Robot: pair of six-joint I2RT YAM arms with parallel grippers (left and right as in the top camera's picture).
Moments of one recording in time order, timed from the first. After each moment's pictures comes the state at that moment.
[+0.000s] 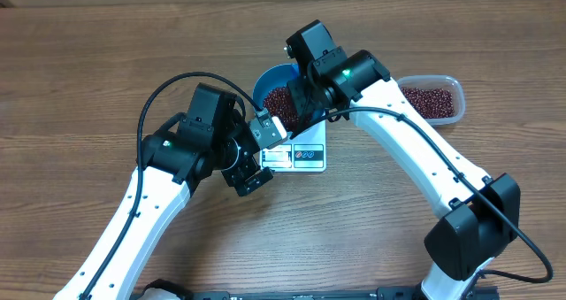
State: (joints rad) left arm -0.38 1.33 1.14 -0.89 0.30 0.63; right arm 0.58 1.87 1.75 -0.99 0.10 0.20
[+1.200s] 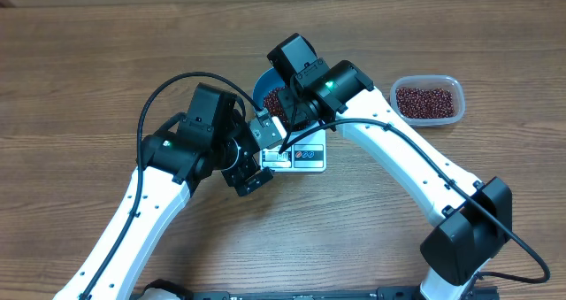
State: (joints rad) left arm -0.38 1.33 1.14 -0.89 0.30 0.63; right arm 0.65 1.87 1.75 -1.01 0.22 0.20
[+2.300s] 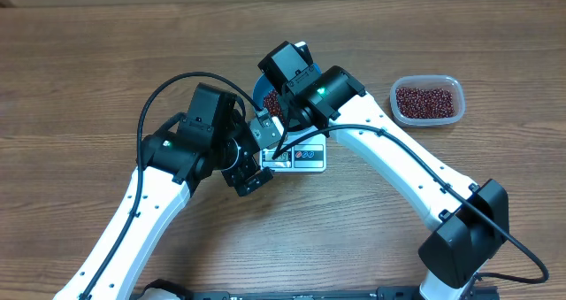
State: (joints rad) left arm -0.38 1.33 1.14 -0.89 0.30 0.63; right arm 0.70 1.87 1.75 -1.04 0.36 0.30
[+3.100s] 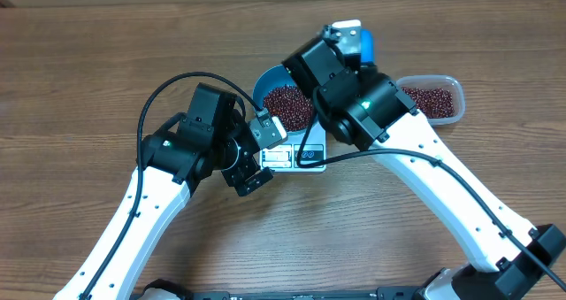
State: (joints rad) left arm -0.38 1.33 1.14 -0.89 0.30 0.63; right arm 0.68 1.68 1.76 -1.13 0.67 0.49
